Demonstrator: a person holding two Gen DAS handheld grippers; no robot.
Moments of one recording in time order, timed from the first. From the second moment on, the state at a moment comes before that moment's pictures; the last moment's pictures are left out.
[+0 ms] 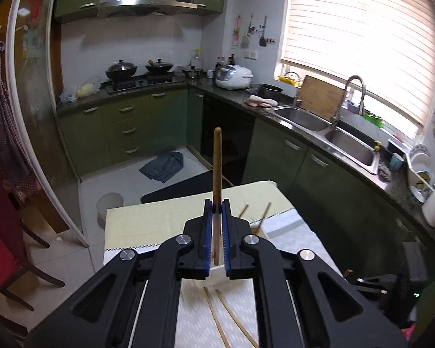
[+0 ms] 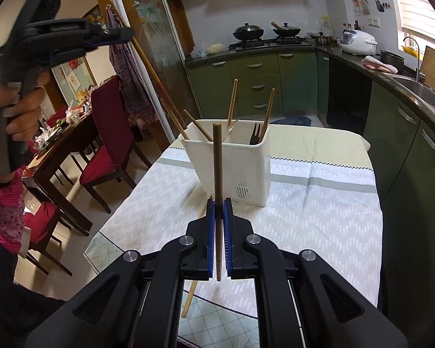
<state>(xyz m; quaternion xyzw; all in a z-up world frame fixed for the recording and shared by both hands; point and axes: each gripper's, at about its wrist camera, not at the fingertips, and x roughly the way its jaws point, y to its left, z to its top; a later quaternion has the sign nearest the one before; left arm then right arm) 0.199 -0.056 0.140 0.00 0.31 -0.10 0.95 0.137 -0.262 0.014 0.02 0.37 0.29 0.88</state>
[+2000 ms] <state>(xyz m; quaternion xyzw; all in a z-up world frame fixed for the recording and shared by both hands) 0.210 -0.044 -0.153 -0.04 0.59 -0.05 0.80 0.178 -0.229 -0.018 -0.05 0.40 0.23 0.88</state>
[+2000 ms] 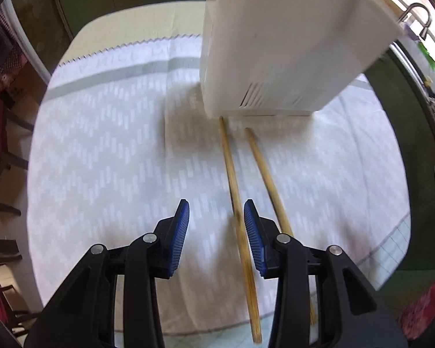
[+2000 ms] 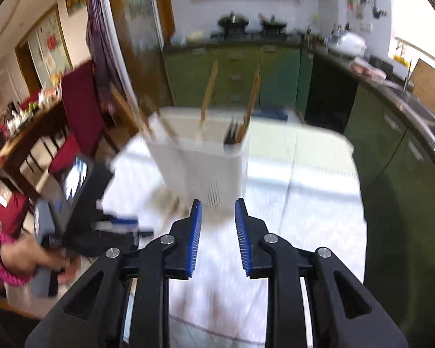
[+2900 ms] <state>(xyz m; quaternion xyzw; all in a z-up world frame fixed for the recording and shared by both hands) 0.201 0.016 -0.161 -0.01 0.62 -0.02 0.79 0.208 -0.124 -0.149 -0.11 0.55 0.27 0.78</state>
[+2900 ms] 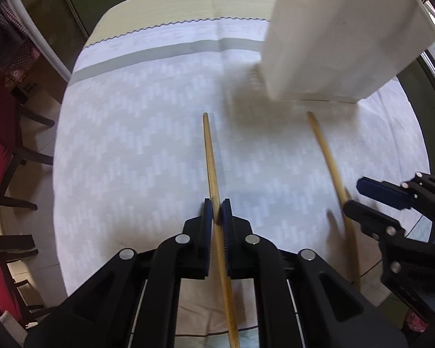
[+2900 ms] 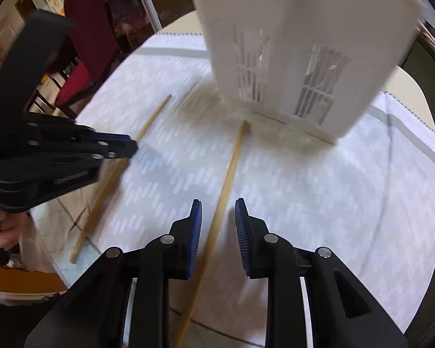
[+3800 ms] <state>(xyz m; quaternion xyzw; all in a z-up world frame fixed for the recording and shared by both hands) 0.201 -0.002 -0.130 -0.02 0.58 -0.05 0.81 0.201 -0.202 -0.089 -0.03 0.48 0.25 0.84</state>
